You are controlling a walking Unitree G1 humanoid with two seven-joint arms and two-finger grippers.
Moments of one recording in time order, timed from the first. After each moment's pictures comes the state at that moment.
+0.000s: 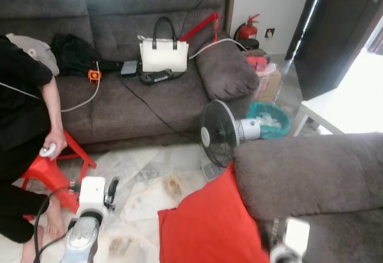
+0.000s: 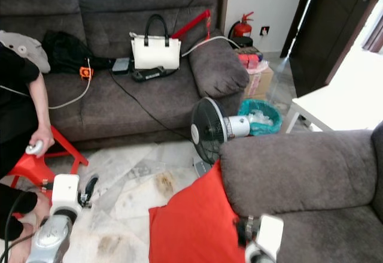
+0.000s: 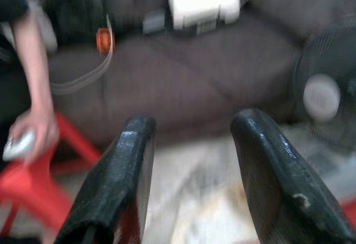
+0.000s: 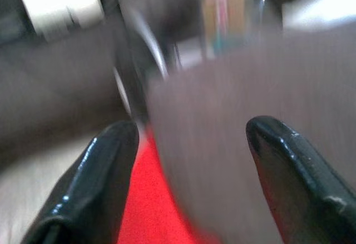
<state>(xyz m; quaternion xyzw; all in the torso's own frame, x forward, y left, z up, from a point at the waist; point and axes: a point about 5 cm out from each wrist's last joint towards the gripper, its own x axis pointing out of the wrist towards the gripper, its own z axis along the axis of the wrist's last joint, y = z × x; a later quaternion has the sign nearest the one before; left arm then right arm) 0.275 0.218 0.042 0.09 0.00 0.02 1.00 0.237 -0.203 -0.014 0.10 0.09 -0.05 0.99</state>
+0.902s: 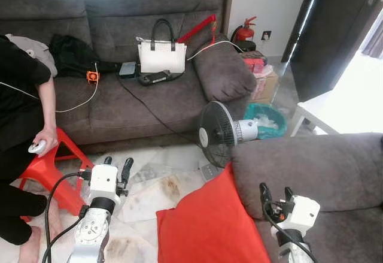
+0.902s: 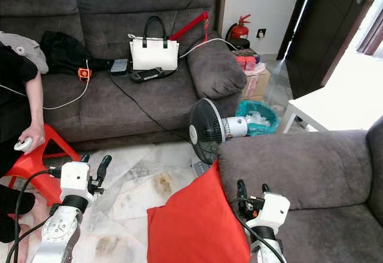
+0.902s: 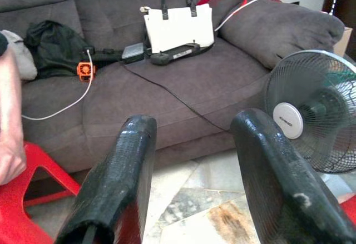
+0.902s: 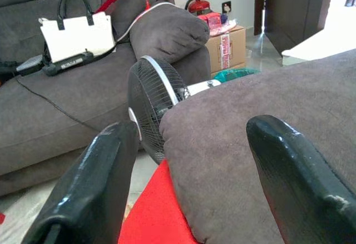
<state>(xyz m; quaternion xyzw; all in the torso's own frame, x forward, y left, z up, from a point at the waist) 0.265 0.198 0.053 0.09 -0.02 -0.01 1.00 0.221 -0.187 -0.005 0.10 0.06 -0.04 0.99</state>
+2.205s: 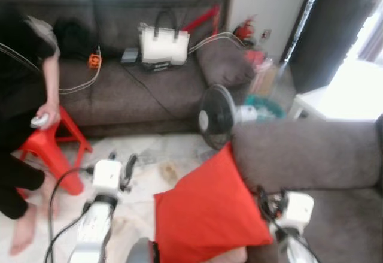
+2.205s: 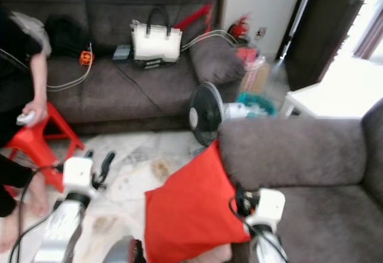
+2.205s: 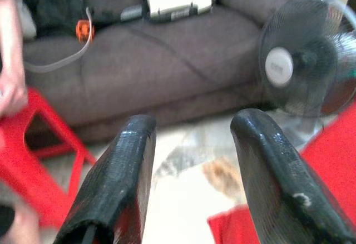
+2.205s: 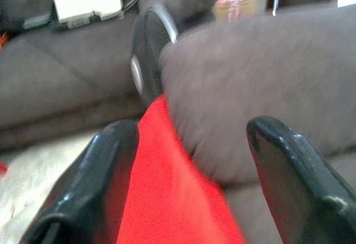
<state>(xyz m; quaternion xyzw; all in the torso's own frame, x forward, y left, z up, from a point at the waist) 0.258 0.193 0.040 0.08 0.01 -0.02 1.00 0.230 -0.192 -0.005 0.09 0.09 -0.04 0.99</state>
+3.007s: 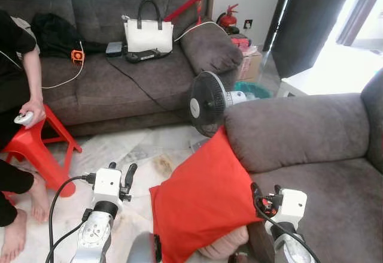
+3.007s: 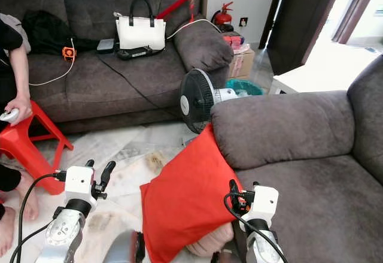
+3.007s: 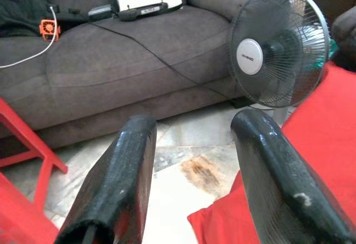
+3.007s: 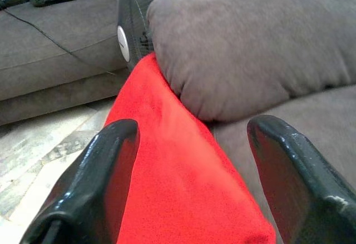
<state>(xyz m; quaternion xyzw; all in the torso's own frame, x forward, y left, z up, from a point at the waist) 0.262 0.195 0.044 0.08 0.00 -0.02 1.00 0.232 -0.183 -0.009 0.09 0.11 -0.01 0.99</state>
